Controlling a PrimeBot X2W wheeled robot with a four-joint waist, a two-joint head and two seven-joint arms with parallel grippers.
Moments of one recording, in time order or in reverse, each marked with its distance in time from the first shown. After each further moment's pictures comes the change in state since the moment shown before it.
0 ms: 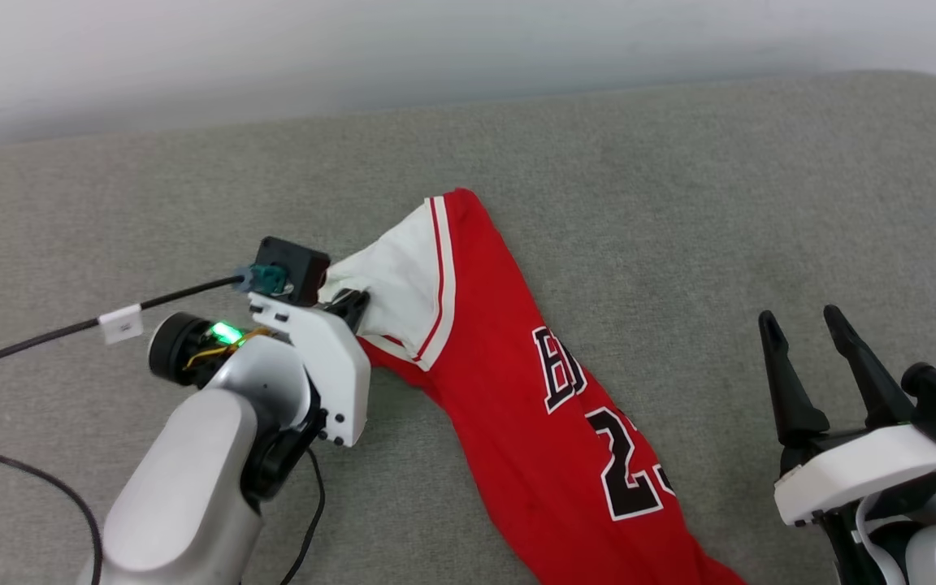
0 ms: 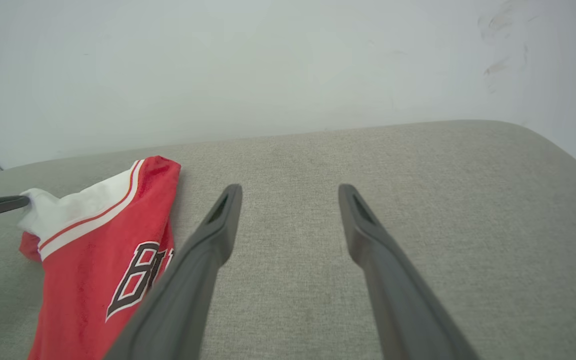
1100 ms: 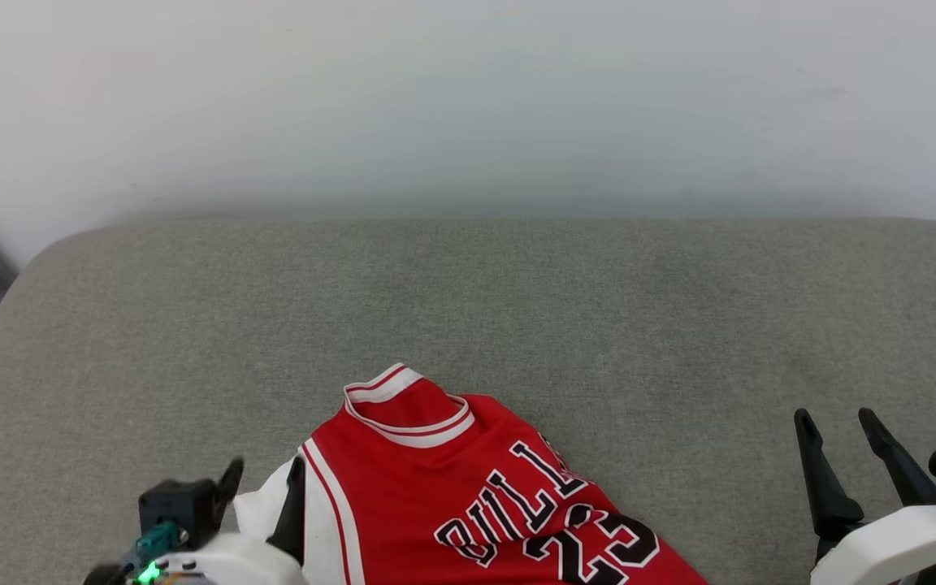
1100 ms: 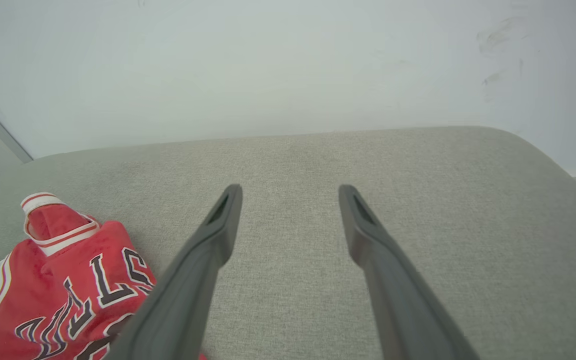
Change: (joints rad) left arm 0.613 0.026 0.137 -0.337 -0.005 0.262 -0.291; right arm 0.205 0.022 -0.092 -0.105 -0.025 0.000 0.133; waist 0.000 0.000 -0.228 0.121
